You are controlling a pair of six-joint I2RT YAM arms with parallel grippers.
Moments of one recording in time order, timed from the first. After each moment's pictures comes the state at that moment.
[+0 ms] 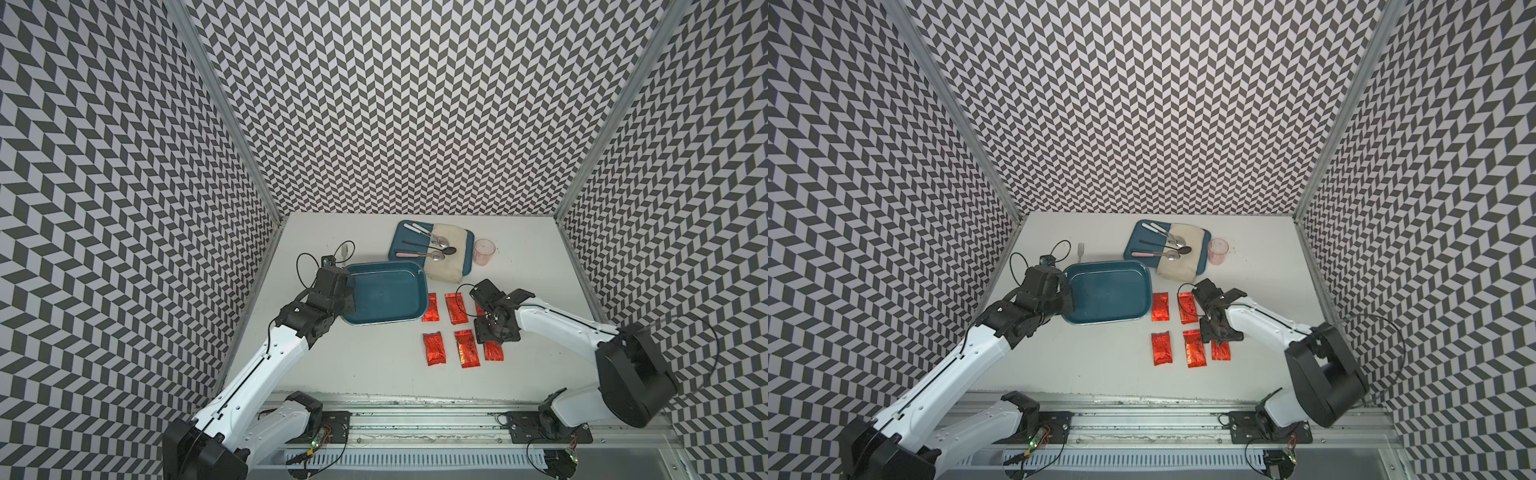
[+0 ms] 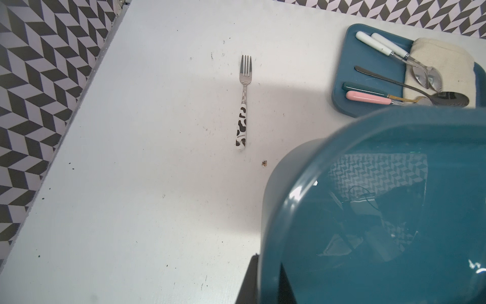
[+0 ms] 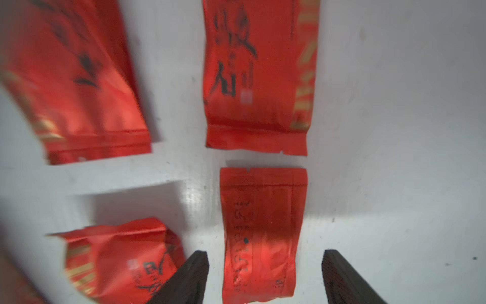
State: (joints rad) left arm -0.42 1.03 0.88 -0.68 -0.29 -0.42; right arm 0.55 1.41 0.86 -0.85 0.20 0.52
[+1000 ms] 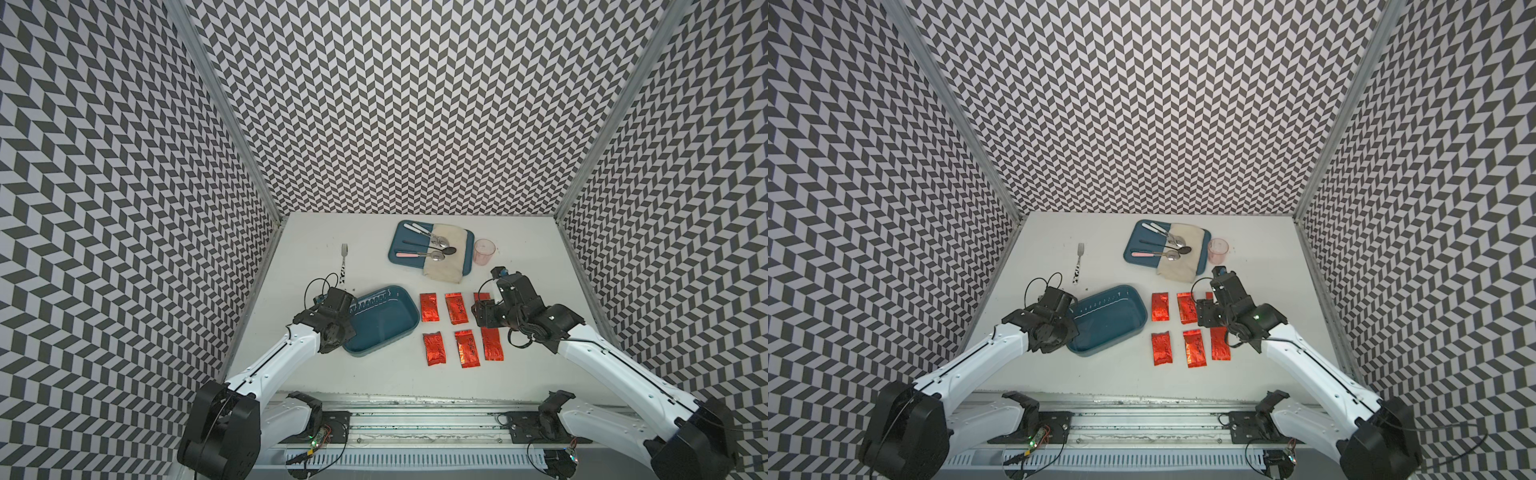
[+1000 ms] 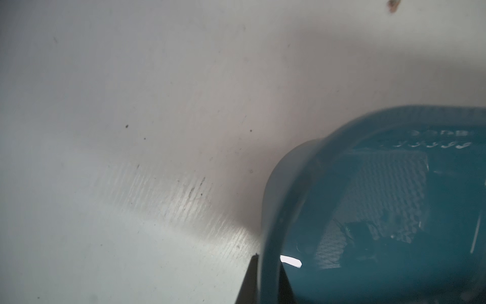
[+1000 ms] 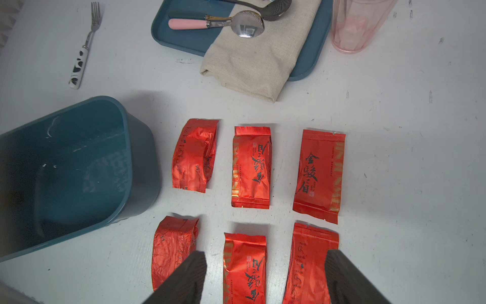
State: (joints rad) left arm -0.36 1.15 0.62 -0.71 -0.13 -0.85; right arm 0.54 1.06 0.80 -0.62 0.08 0.40
